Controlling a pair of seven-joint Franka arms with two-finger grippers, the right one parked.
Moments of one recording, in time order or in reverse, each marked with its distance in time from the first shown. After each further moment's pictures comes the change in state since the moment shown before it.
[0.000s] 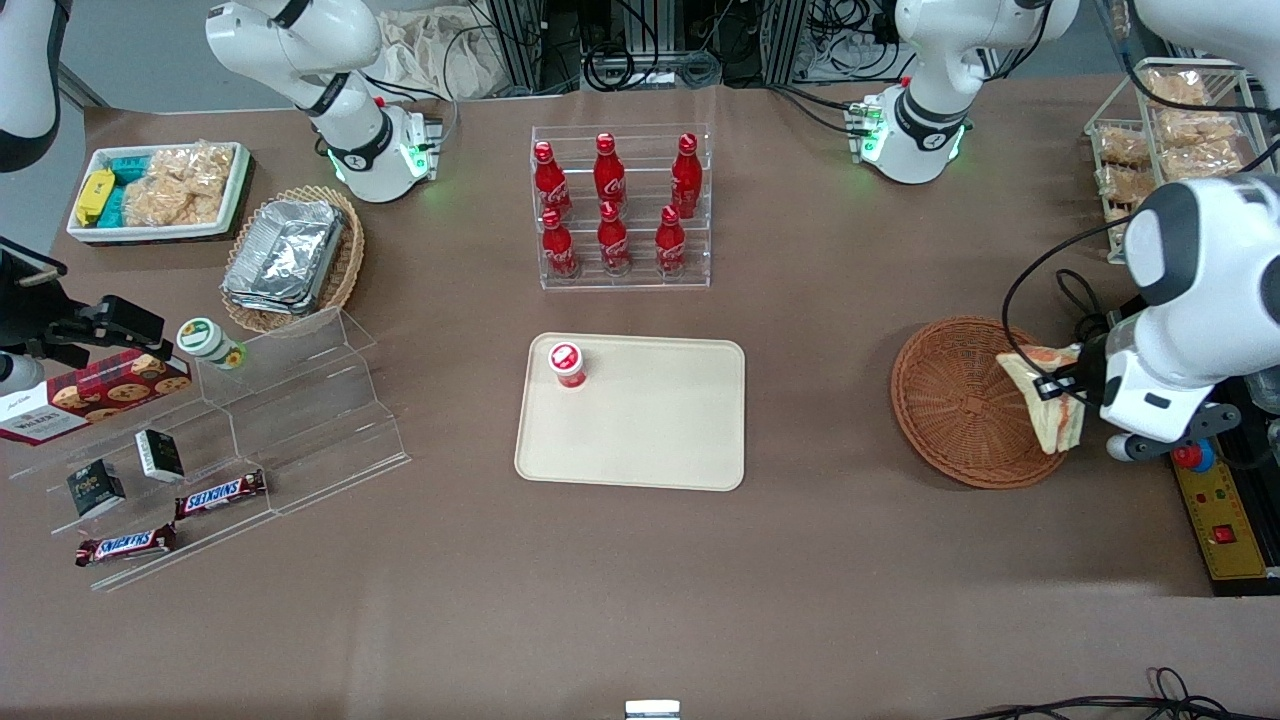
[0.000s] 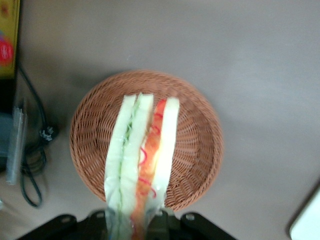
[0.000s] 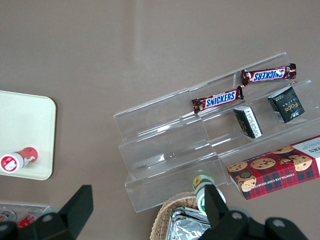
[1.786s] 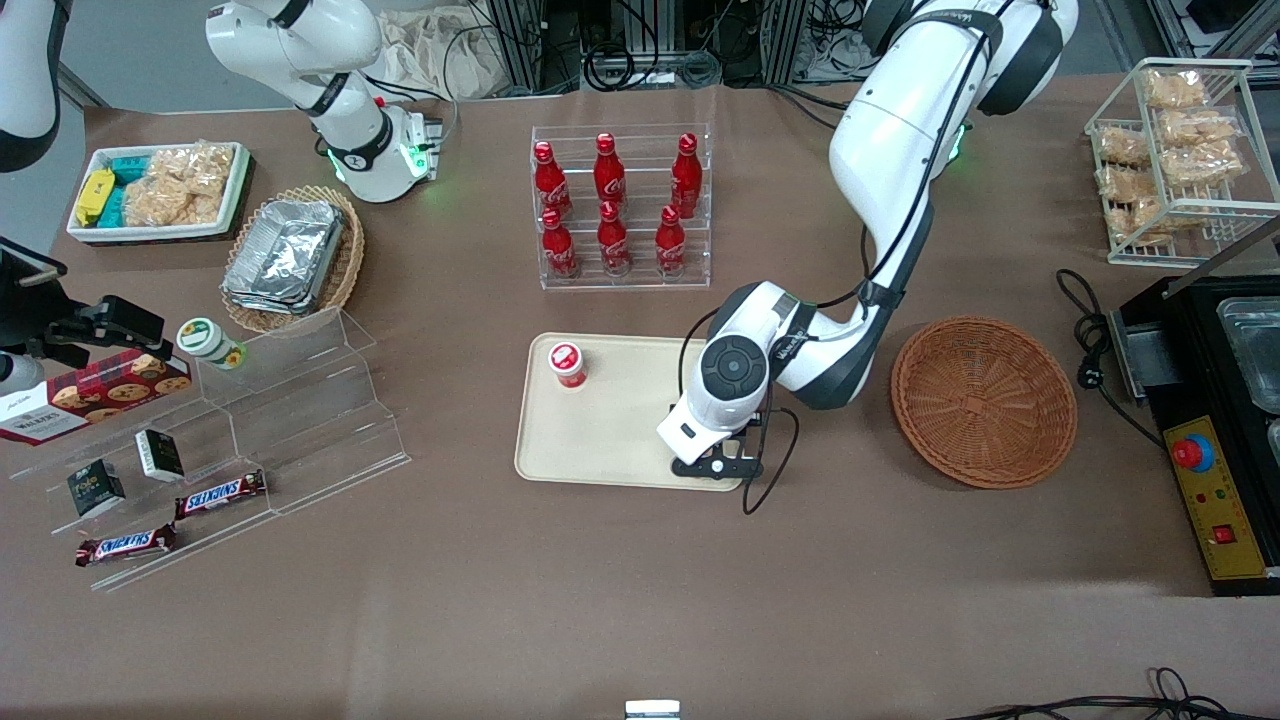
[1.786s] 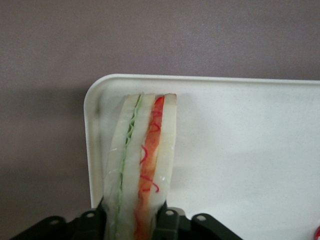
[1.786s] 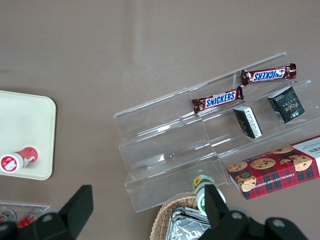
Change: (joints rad) arm -0.463 0.580 -0.160 0.312 -0.002 0.310 -0.332
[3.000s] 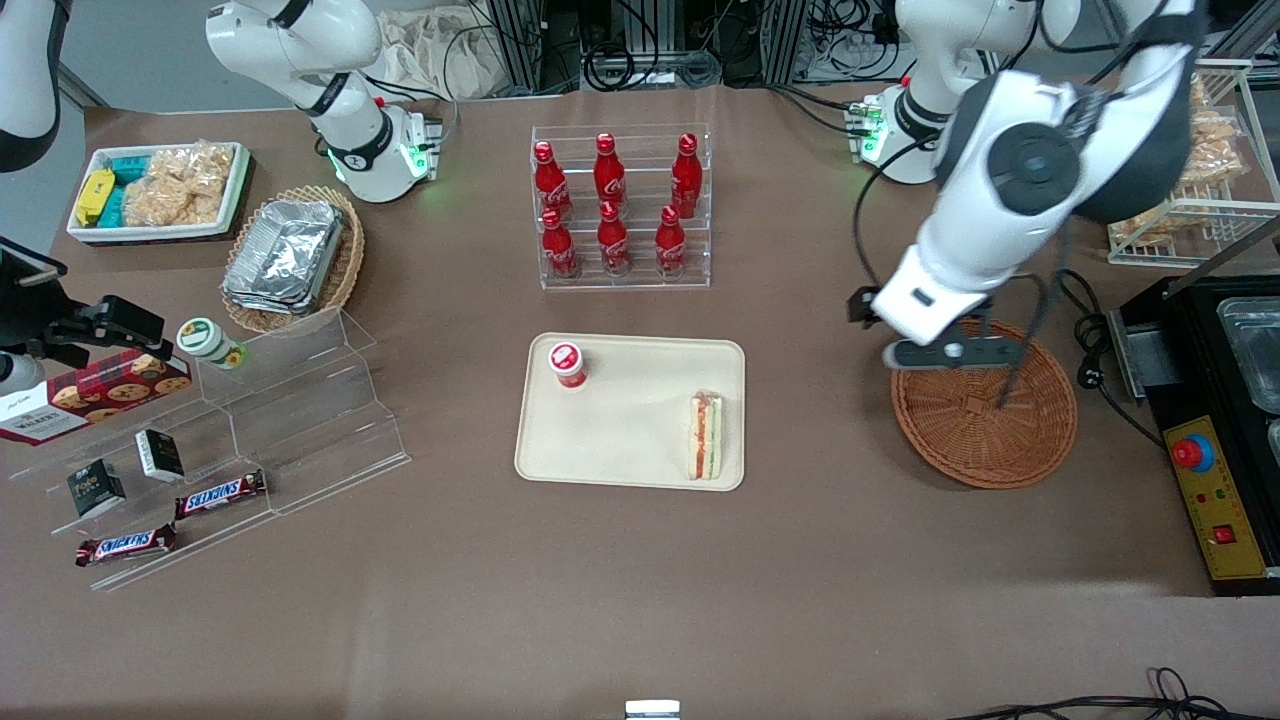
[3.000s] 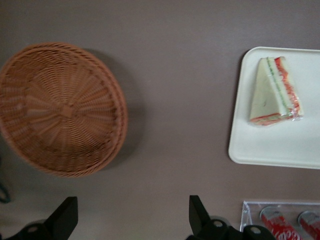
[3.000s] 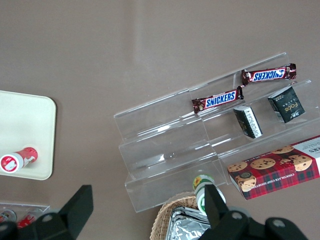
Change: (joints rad) arm 0.285 -0.744 0.027 -0.421 0.001 -0.357 0.250
